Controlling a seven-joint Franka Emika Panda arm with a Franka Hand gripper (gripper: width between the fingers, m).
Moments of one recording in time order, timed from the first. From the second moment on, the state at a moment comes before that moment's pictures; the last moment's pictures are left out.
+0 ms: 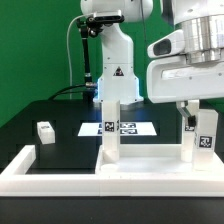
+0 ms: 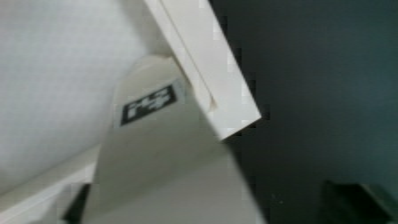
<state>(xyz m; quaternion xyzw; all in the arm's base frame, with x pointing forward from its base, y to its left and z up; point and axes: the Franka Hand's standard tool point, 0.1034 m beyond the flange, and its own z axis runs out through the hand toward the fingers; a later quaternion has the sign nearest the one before) 0.675 0.106 0.111 -0.96 0.26 -0.06 0.07</state>
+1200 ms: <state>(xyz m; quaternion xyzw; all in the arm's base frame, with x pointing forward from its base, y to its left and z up) 0.666 0.079 0.104 -0.67 0.73 0.01 0.12</state>
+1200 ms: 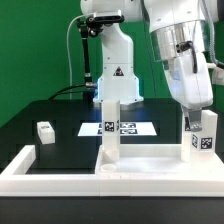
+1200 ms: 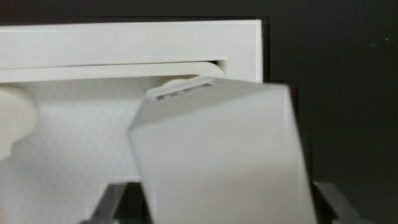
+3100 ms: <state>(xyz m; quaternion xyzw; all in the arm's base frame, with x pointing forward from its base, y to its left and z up) 0.668 0.099 0.101 -0.99 0.13 -0.04 0.07</state>
